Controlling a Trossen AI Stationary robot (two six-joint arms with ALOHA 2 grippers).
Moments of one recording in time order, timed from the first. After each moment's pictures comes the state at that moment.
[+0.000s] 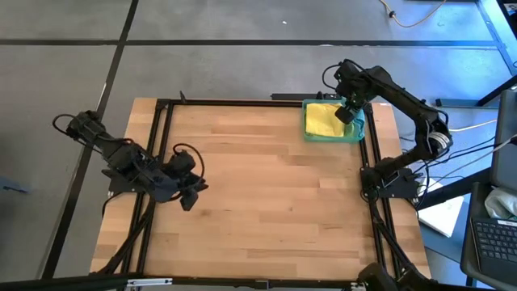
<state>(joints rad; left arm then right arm) -0.58 1.13 1.29 -1.06 -0.51 -1.15 -0.96 1.46 1.32 -1.28 0.35 -0.21</state>
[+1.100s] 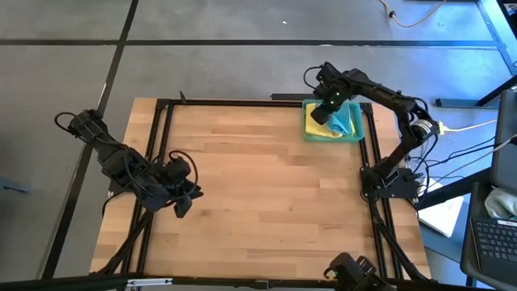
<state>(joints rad) -0.69 1.13 1.29 -1.08 -0.52 -1.23 -0.89 1.65 1.32 -1.04 -0.02 -0.11</state>
